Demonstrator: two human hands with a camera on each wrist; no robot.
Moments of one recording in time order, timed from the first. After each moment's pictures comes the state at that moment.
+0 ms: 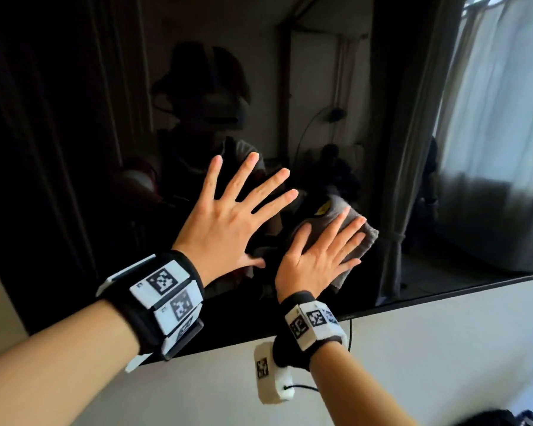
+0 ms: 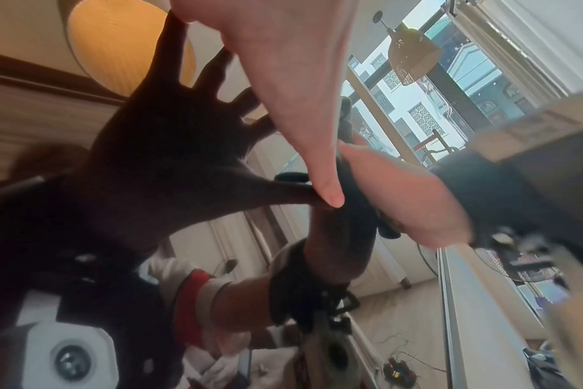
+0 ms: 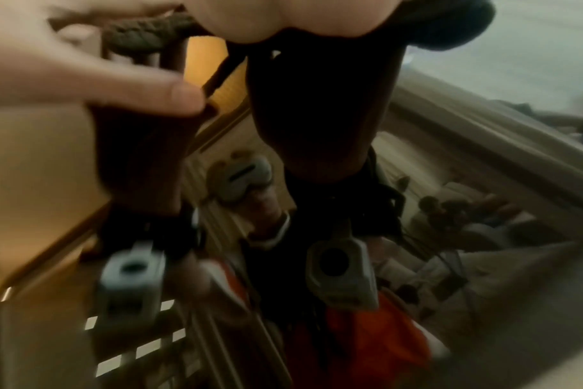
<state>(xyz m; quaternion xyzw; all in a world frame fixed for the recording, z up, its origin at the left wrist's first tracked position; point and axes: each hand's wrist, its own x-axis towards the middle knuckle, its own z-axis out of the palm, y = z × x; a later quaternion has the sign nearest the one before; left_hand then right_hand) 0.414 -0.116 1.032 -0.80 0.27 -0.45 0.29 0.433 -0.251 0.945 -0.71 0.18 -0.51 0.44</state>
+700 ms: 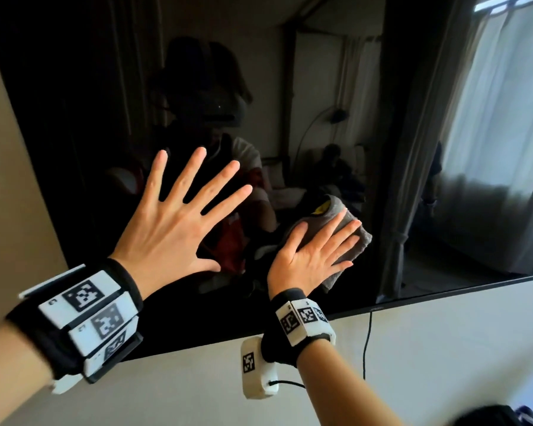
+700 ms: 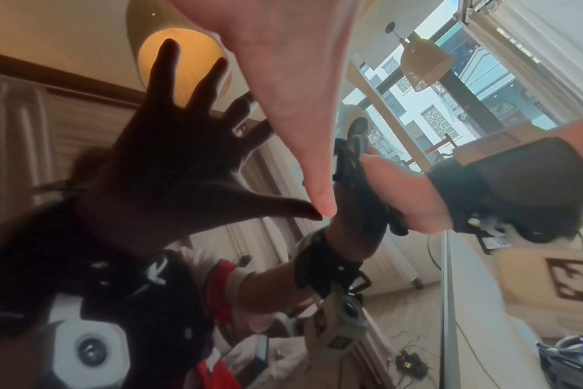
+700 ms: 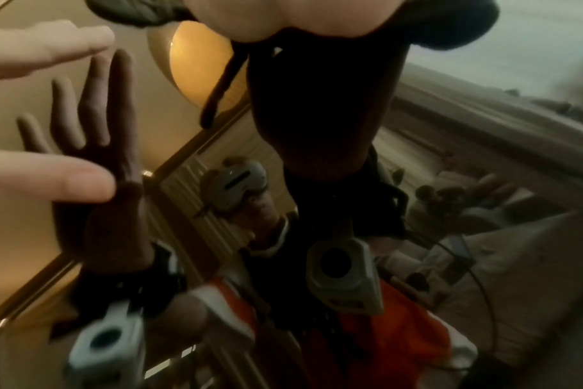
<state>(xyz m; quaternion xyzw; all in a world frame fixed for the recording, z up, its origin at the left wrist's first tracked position) 0.395 0.010 1.032 -0.82 0.24 -0.44 0.27 0.431 -0.168 0.943 -0.70 0.19 -0.51 0.47</state>
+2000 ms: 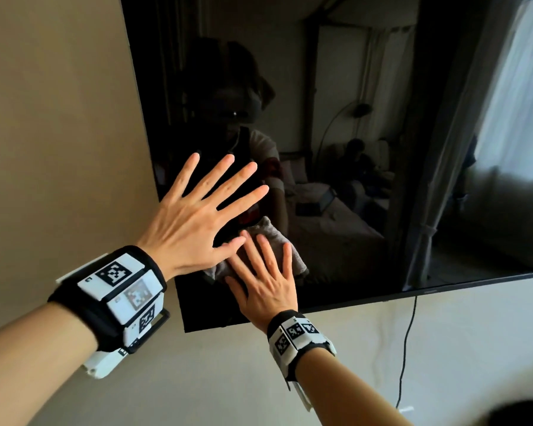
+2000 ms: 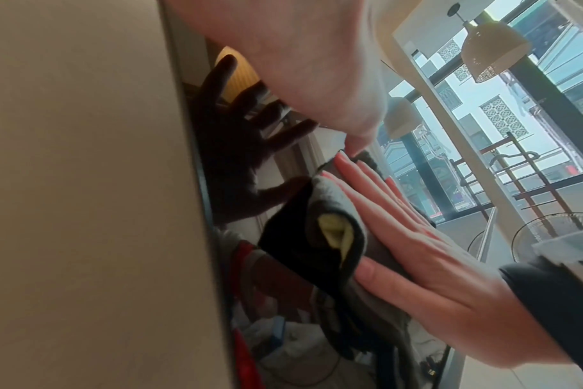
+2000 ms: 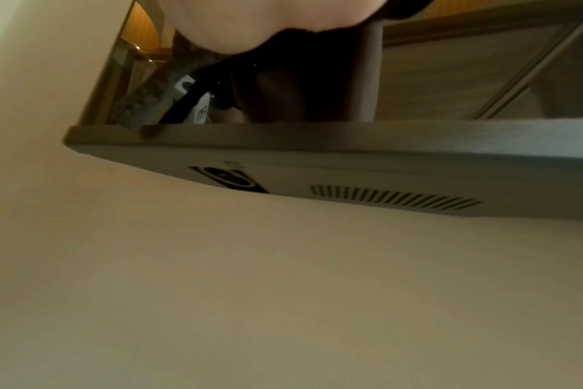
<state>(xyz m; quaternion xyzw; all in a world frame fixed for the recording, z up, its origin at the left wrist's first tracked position) 0.388 0.106 1.025 -0.83 0.32 -0.42 0.19 0.414 -0.050 0.873 -0.84 -0.15 -0.52 0.04</state>
